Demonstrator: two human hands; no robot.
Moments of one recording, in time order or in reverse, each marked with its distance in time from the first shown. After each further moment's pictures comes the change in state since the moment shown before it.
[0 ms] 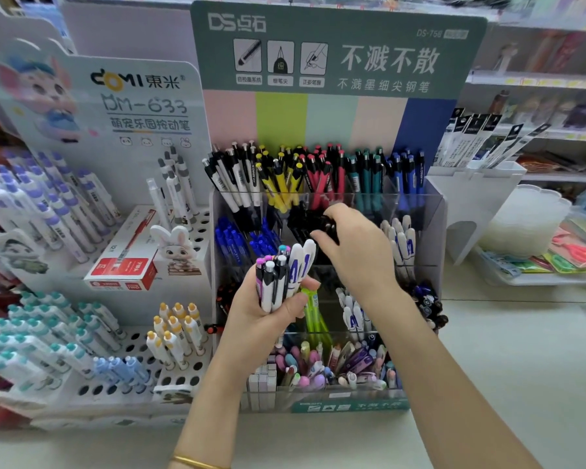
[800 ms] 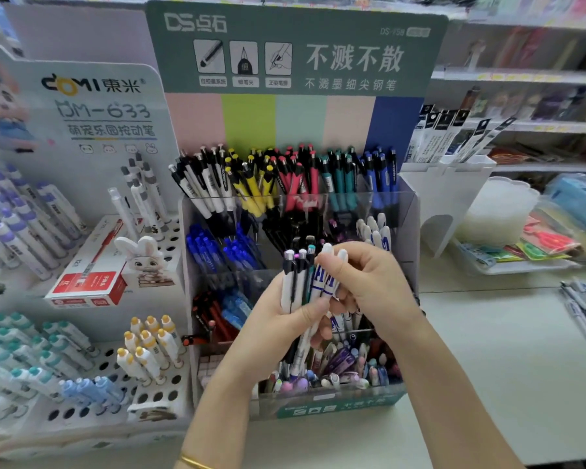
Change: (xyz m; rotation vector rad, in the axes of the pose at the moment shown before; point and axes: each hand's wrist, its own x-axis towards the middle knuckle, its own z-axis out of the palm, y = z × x) left_hand 0.012 0.005 0.032 -0.225 -0.278 -0.247; right_hand -0.046 0.011 -0.043 1.016 -0.202 0.359
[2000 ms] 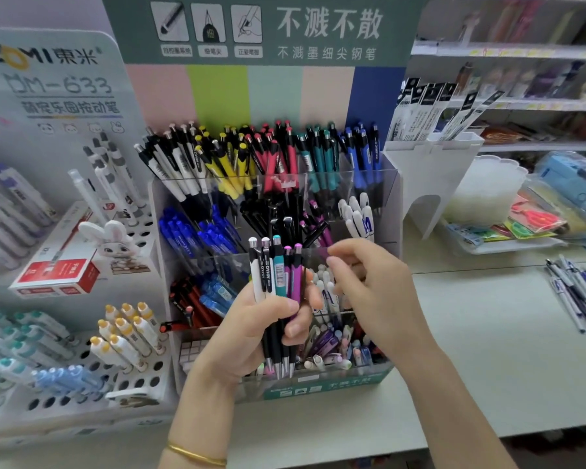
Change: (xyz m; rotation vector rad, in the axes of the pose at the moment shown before) left_hand 0.003 -0.023 0.001 -0.420 -0.245 -0.012; right_hand -0.029 0.014 -0.018 -0.537 0.214 -0.137
